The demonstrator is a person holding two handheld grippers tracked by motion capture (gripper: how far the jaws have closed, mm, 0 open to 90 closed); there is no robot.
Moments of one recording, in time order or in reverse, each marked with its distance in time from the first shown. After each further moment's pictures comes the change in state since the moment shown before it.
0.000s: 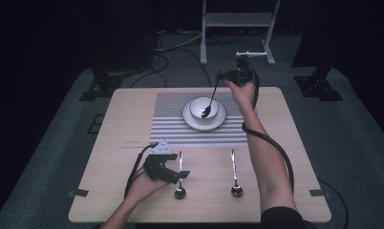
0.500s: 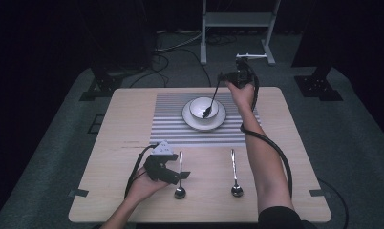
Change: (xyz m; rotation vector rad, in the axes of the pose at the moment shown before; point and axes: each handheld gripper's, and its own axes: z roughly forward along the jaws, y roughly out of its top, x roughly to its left) left arm -0.001 0.000 0.001 0.000 -0.003 0.000; right arm -0.006 -0.005 0.005 -0.013 -0.048 0.000
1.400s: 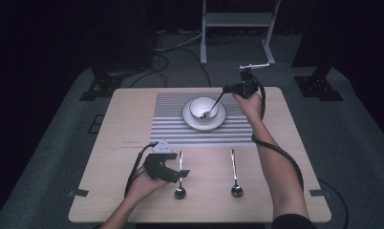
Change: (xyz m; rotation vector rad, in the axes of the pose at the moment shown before) left arm 0.004 0.000 0.001 -0.001 0.009 -0.012; right arm -0.021 -0.030 -0.011 0.111 -0.009 -0.050
